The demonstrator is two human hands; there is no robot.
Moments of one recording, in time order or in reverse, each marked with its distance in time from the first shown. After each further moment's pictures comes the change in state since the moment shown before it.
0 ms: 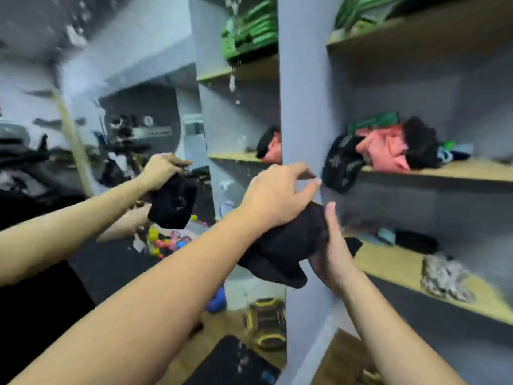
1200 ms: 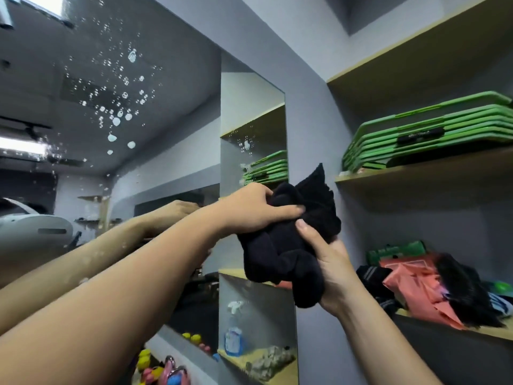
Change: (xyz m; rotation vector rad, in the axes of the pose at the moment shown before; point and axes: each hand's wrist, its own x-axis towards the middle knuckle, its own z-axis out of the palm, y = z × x) left_hand 0.172 0.011 -0.159 0.053 -0.048 -0.096; right_hand 0.157 -0.163 0.066 0.168 -0.102 -0.277
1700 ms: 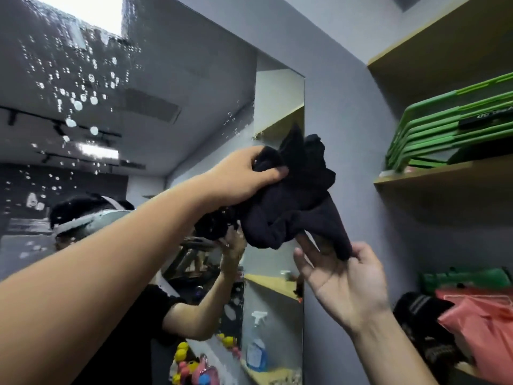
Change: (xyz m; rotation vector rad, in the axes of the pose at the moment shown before) left_hand 0.068 -0.007 0.014 -0.104 0.280 0.072; right_hand 0.079 0.014 -0.089 0.590 -0.294 0.273
